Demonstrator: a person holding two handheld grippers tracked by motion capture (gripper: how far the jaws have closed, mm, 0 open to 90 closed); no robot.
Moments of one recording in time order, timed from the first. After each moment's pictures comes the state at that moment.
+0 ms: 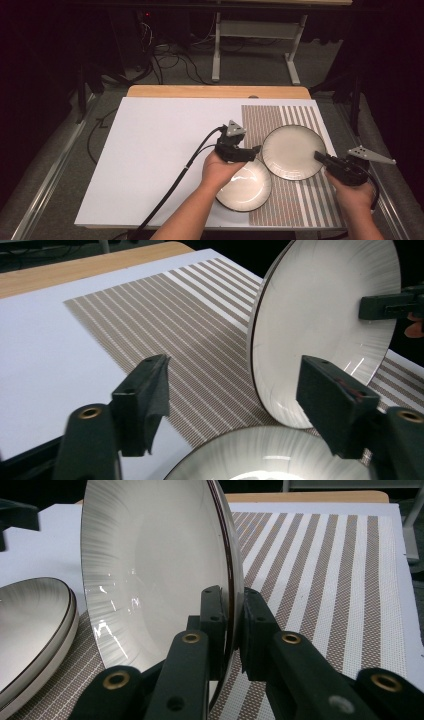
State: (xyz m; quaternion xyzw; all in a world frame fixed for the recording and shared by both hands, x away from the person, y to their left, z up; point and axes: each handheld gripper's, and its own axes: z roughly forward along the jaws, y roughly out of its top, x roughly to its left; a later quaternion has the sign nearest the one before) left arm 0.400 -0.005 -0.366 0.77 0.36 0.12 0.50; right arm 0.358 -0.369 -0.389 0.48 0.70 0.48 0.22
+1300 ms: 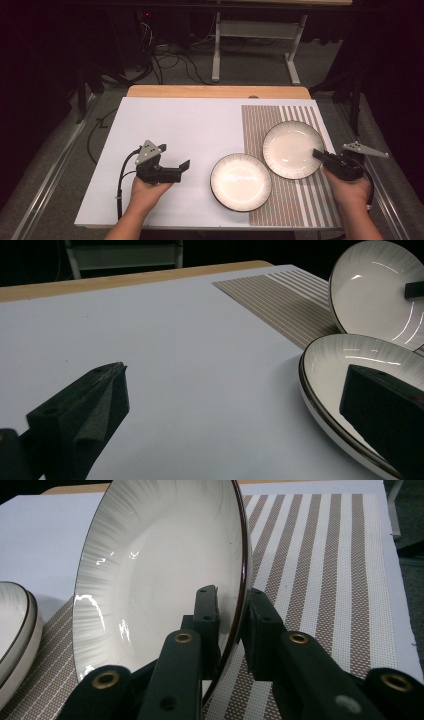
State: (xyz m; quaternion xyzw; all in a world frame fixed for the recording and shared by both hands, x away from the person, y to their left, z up) left arm 0.330 0.181 -0.390 0.72 0.41 0.21 0.52; right arm 0.375 -0.366 -0.394 0.52 0.70 0.44 0.21
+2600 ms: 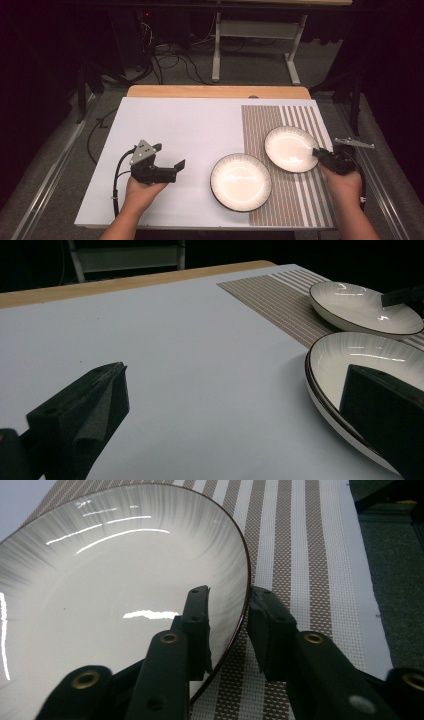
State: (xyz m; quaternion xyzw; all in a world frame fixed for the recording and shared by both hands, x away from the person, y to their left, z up) left arm 0.329 0.190 -0.387 0.72 0.41 0.21 0.52; right arm 0.406 -0.367 -0.413 0.59 0.69 0.36 0.22
